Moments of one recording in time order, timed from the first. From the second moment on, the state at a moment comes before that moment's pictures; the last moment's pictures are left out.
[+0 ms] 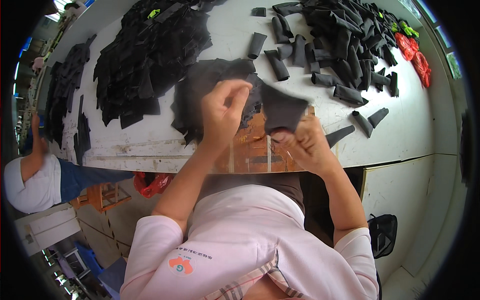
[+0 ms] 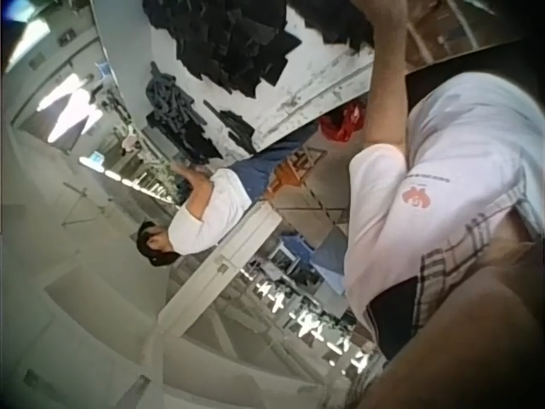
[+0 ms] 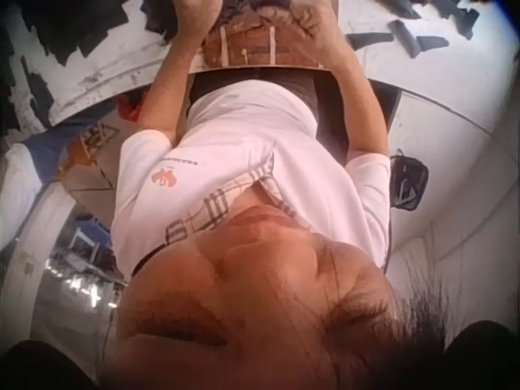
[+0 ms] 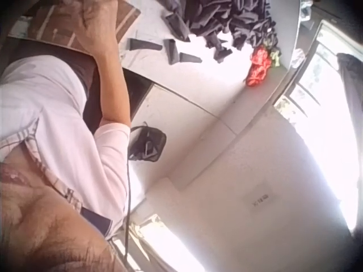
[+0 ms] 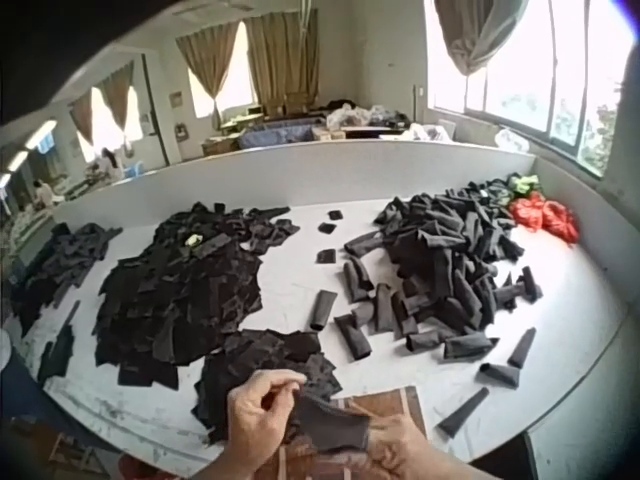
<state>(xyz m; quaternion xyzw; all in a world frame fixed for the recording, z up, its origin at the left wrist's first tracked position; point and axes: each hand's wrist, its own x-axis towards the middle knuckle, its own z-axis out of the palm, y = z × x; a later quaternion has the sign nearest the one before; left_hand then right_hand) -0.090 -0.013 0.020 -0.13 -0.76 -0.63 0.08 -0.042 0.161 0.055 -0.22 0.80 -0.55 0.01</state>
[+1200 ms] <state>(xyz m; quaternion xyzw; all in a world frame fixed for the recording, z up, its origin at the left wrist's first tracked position) -0.025 -0.070 0.027 -0.20 -0.72 -0.66 -0.06 0.016 0.099 0.047 -0.13 0.88 -0.38 -0.24</state>
